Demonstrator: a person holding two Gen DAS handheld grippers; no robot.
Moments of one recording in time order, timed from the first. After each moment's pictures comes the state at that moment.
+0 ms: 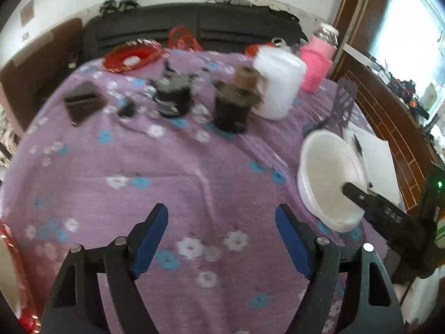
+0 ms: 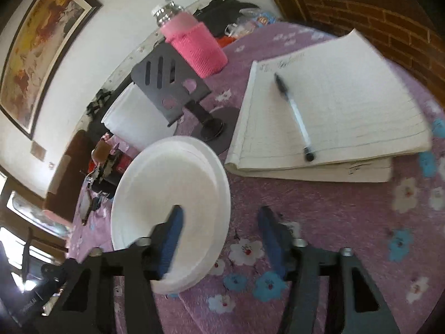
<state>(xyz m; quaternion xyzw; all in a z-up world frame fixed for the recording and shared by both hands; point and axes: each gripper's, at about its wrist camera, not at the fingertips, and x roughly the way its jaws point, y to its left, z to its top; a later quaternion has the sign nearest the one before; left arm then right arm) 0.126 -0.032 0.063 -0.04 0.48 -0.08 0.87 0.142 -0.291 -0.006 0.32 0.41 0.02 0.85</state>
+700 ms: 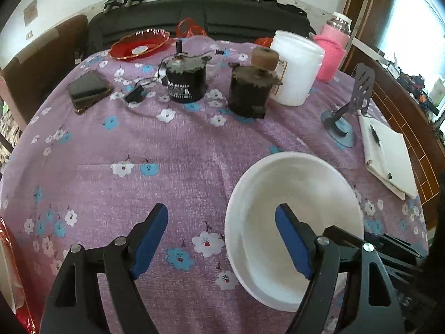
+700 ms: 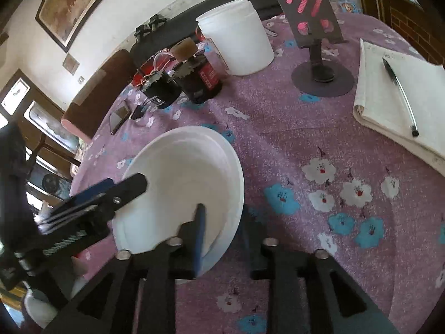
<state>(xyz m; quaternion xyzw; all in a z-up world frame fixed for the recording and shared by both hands) 0.133 -0.020 0.040 -0.03 0.48 -0.06 0.87 0.133 -0.193 0.017 0.19 0.49 0.16 0.83</state>
